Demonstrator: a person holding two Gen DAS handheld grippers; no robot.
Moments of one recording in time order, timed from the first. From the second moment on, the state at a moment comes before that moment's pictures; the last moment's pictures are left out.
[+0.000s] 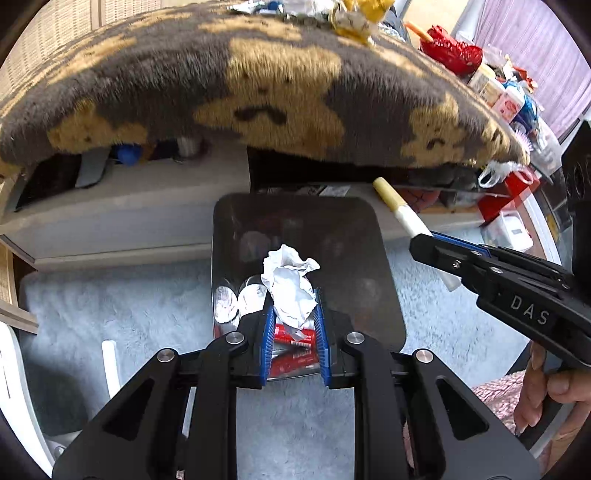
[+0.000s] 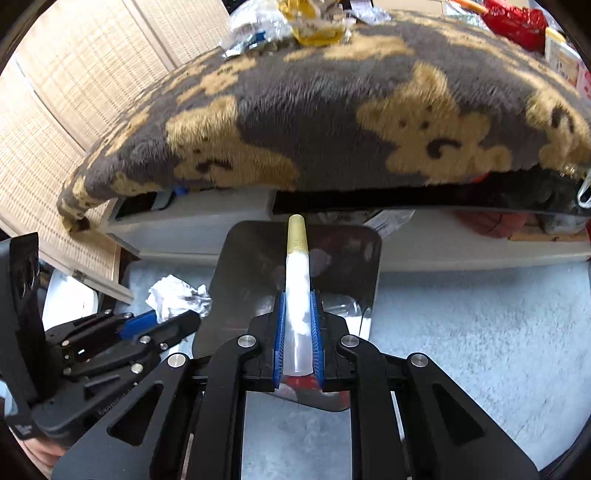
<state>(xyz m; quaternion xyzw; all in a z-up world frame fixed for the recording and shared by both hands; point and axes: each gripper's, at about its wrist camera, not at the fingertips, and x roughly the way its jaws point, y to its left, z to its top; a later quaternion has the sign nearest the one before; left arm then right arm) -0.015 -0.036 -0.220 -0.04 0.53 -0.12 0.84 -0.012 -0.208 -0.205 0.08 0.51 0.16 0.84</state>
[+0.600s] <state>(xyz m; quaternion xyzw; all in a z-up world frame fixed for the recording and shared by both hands) -0.007 -0.037 -0.248 -0.04 0.54 -0.13 0.83 0.006 -0.202 -0.226 0.12 0.53 0.15 0.82</state>
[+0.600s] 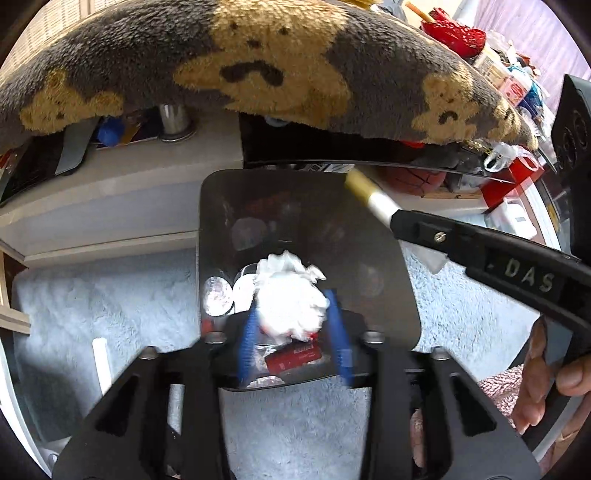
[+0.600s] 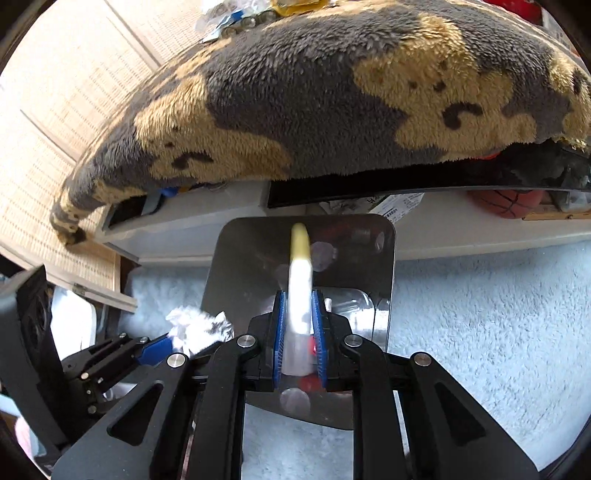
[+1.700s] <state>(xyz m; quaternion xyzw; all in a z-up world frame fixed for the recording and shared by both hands) 0.008 -0.014 -0.169 -0.04 0.49 -0.08 0.87 0.020 -0.257 -0.144 0.14 0.45 0.08 0.88</state>
